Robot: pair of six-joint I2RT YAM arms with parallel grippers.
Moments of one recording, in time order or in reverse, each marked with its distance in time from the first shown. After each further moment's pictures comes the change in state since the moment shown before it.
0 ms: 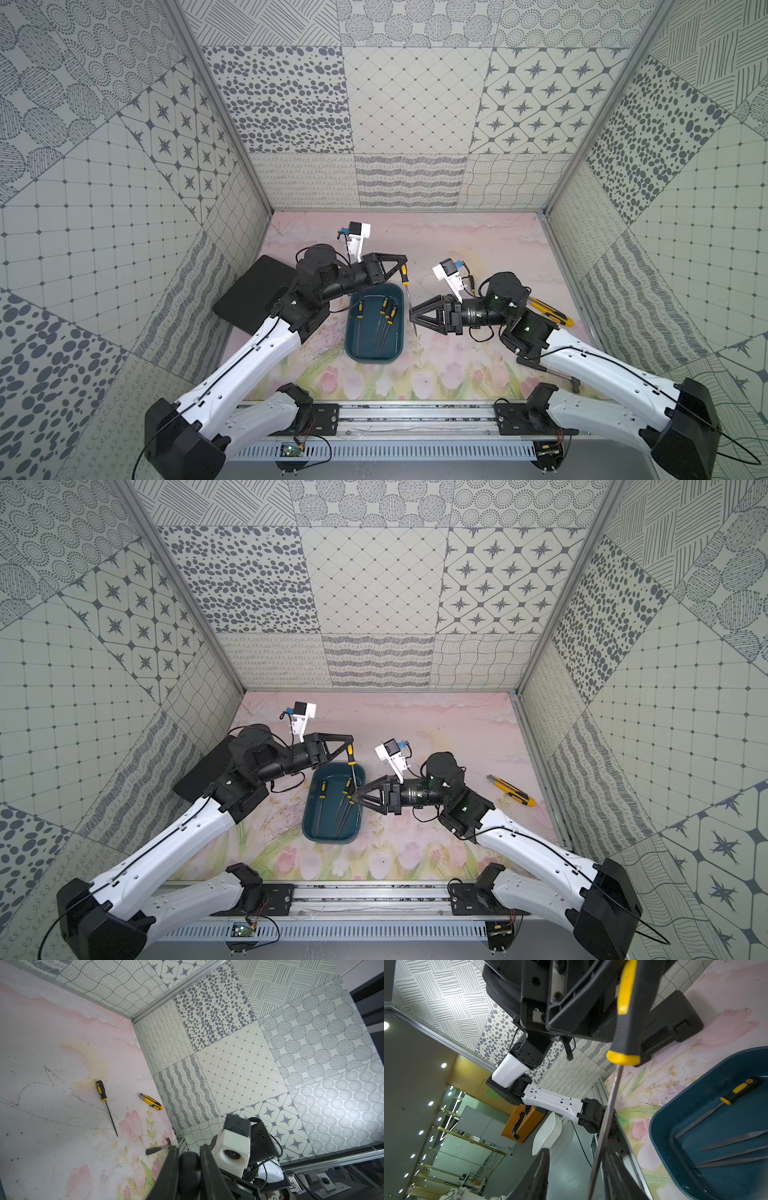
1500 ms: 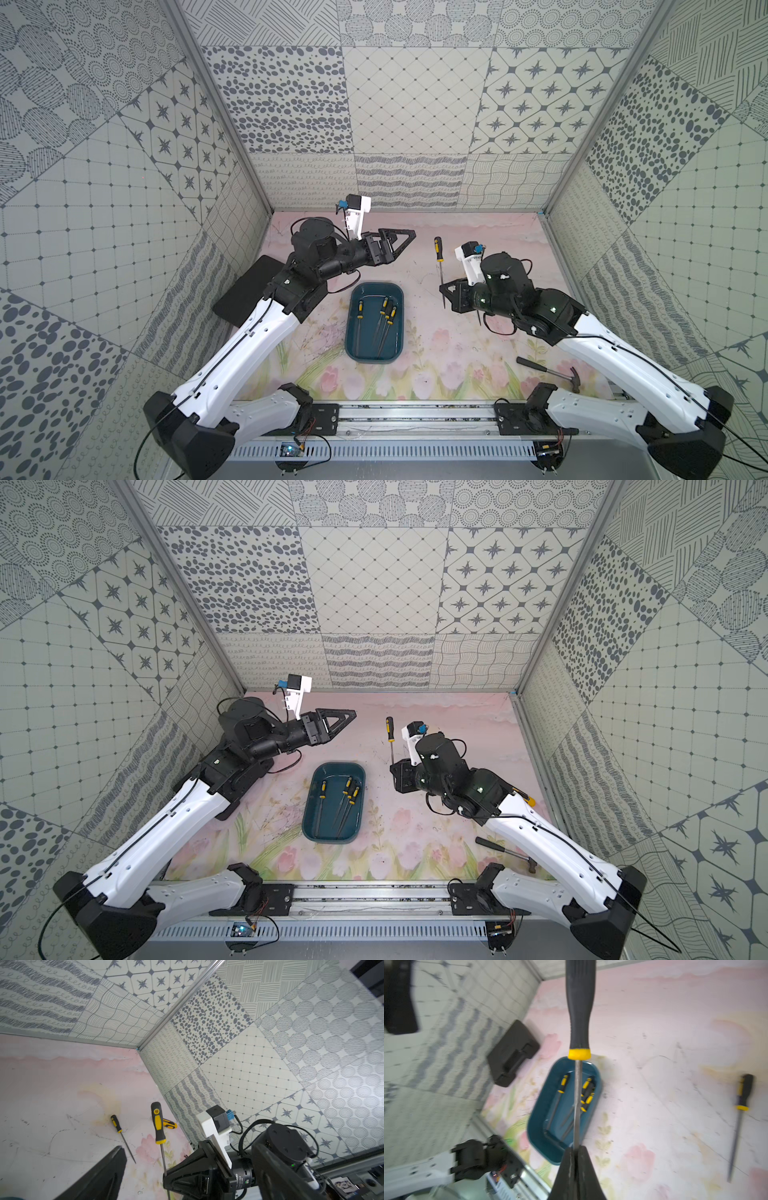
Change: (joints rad) left arm 0.011 0.129 0.301 -0.286 -0.080 0.267; right arm -0.003 0.076 0.395 -0.961 0.842 -0.272
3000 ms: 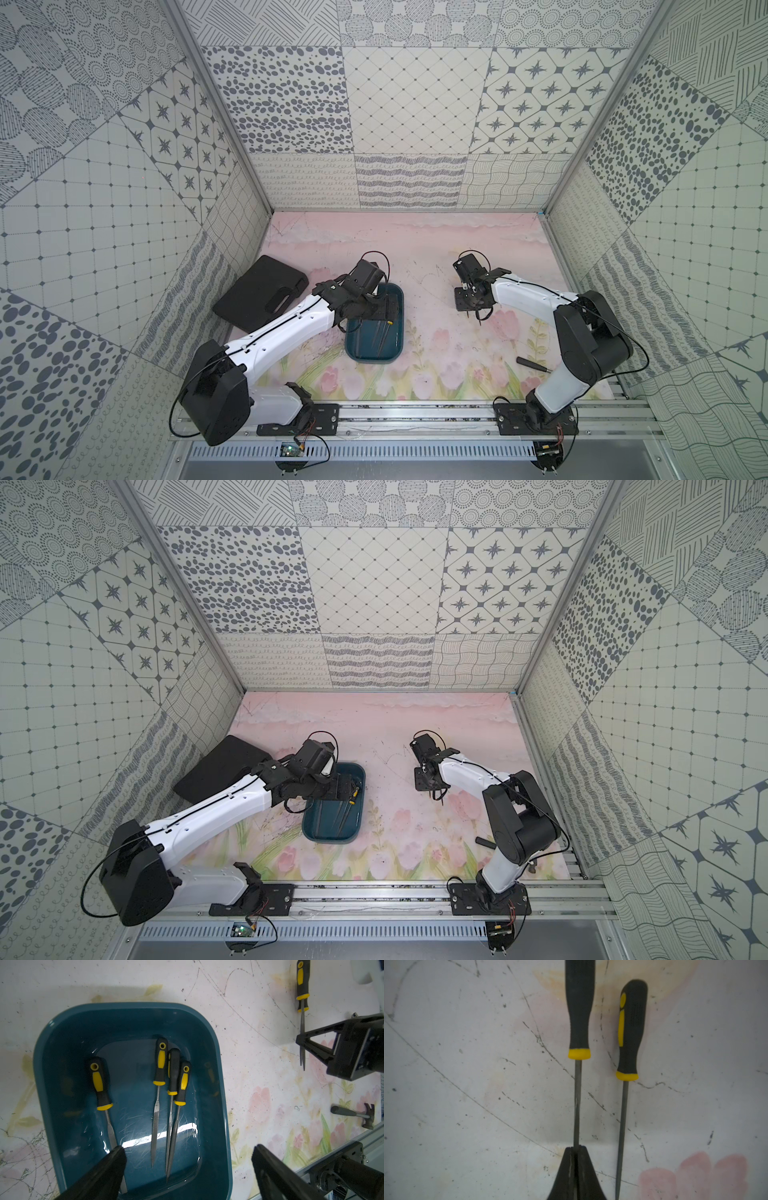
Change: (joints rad) left arm -0.138 0.155 -0.230 -0.488 -0.444 0.164; right arm -0.319 0.558 -0.124 0.104 0.127 -0.150
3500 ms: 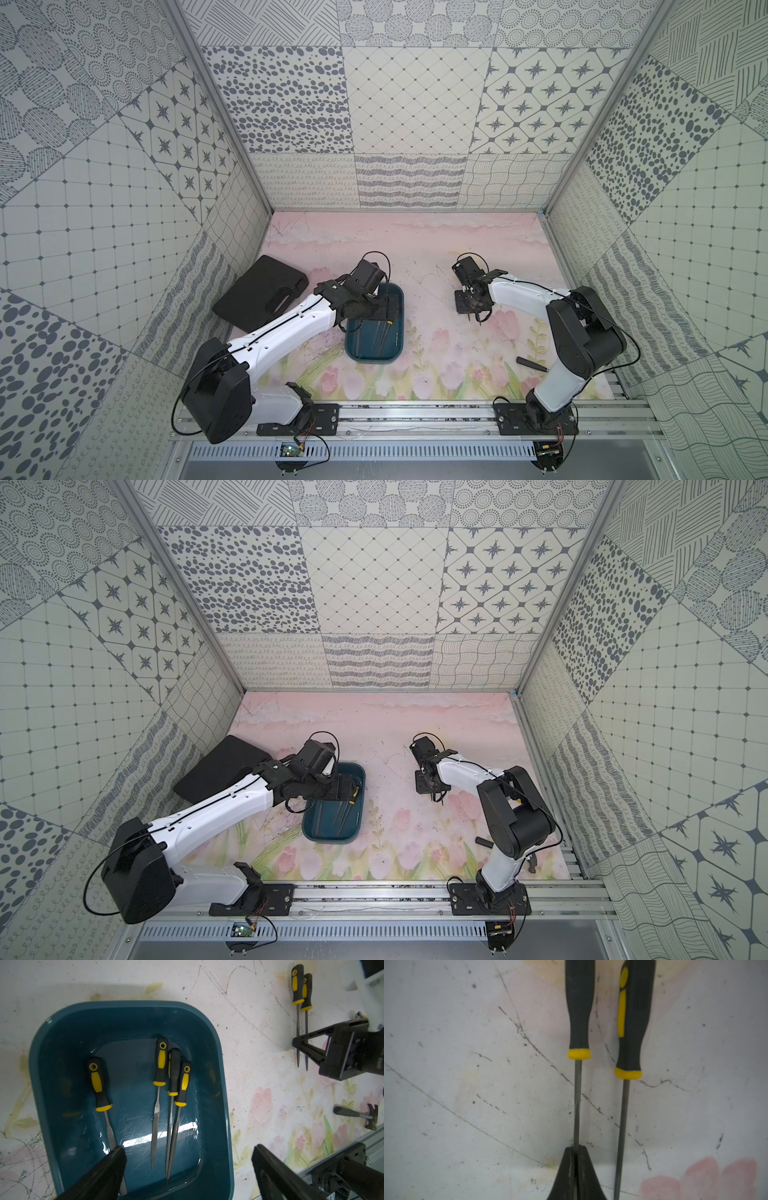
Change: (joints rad) left arm 0.000 0.014 -0.002 0.006 0.000 0.000; right arm -0.004 0.034 -0.014 0.010 0.016 0.000
